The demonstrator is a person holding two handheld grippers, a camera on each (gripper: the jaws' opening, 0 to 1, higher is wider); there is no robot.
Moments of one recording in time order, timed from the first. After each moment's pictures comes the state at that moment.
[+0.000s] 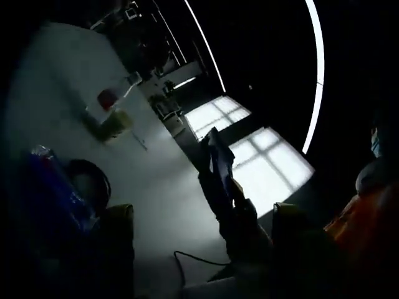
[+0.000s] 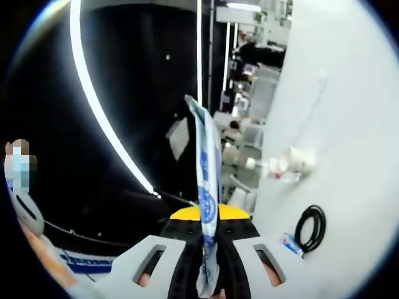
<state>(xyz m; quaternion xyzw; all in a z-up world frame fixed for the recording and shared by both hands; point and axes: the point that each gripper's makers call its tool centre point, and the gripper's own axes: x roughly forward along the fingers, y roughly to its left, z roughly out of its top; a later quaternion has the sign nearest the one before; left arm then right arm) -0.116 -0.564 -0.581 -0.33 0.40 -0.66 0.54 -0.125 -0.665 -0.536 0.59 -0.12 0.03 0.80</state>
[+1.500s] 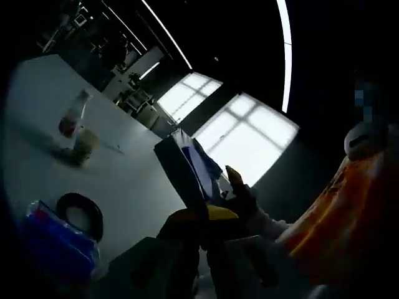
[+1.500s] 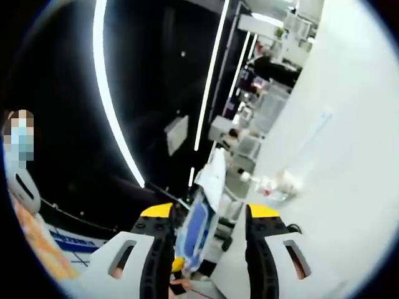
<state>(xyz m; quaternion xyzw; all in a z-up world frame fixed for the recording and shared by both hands) -0.114 -0.553 -0.540 -0.22 0.33 -0.77 0.50 -0.166 -0.683 -0.531 0.51 -0.09 0.01 0.85</state>
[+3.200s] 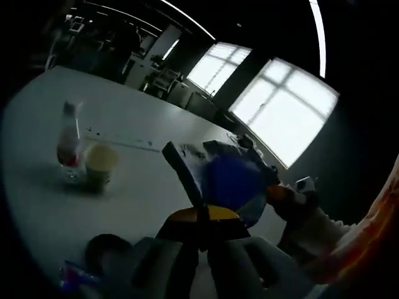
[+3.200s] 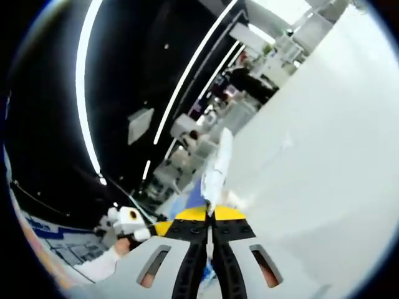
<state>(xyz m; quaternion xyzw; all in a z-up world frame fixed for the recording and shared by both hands) -0.062 -0.687 -0.589 -0.04 0.37 -0.71 0.60 -0.179 -0.763 -0.571 0.42 0.01 -0.14 0.90</state>
